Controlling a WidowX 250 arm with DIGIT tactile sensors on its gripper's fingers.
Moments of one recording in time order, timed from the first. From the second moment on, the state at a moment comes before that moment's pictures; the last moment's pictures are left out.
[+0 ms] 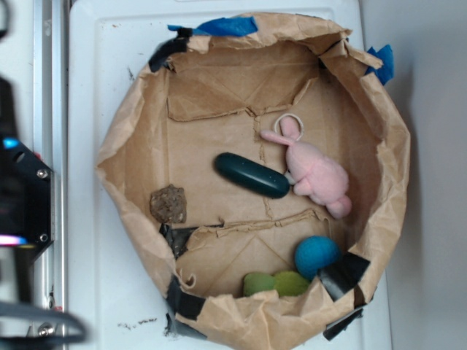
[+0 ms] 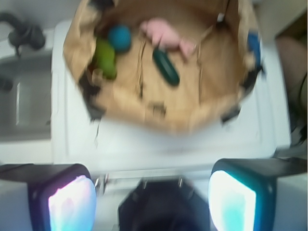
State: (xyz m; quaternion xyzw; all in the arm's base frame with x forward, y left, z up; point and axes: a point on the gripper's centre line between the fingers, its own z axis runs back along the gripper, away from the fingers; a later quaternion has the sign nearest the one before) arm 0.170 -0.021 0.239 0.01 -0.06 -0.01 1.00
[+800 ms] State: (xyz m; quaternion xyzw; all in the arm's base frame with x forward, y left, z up) arm 0.247 -0.013 0.154 -0.04 -0.06 -0.29 0.95
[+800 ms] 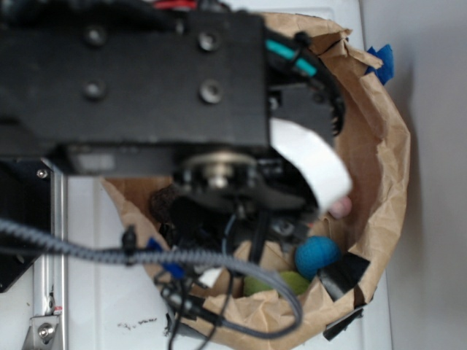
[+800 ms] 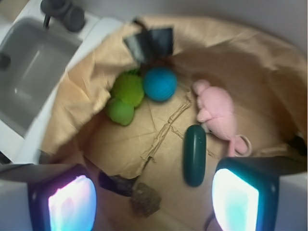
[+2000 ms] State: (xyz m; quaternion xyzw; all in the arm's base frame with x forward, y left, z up) arm 0.276 -0.003 0.043 -0.07 -0.11 -0.31 0.94
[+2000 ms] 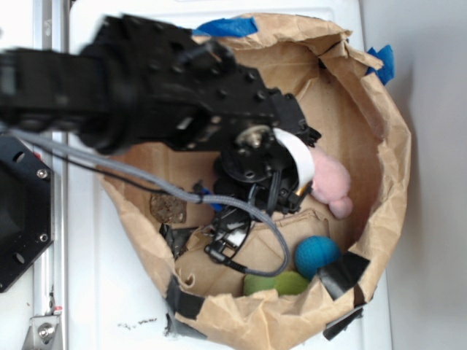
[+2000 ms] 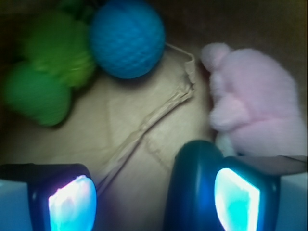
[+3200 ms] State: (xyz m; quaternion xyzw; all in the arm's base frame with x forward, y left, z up) arm 0.283 0.000 0.030 -0.07 -0.09 -0.28 0.95
